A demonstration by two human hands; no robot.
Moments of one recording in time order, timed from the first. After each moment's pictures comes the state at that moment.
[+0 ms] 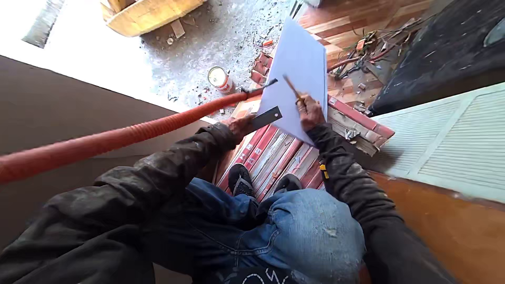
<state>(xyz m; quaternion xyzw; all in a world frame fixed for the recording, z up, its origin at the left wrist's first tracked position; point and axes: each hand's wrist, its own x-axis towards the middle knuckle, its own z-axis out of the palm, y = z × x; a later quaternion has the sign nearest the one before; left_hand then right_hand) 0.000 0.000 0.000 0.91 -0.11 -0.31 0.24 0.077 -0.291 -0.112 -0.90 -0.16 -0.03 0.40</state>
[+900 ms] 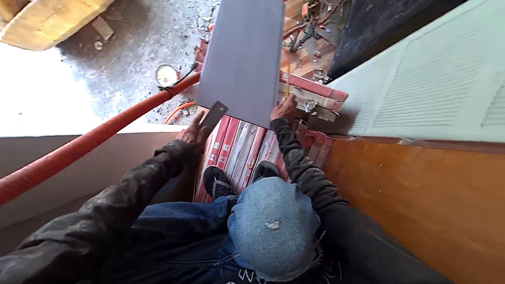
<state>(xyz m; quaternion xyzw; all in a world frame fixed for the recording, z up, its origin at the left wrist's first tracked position) -0.010 -0.023 -0.019 0.89 0.05 -0.36 0.29 0.036 -0.301 -0.138 -0.86 0.38 0.07 0.32</state>
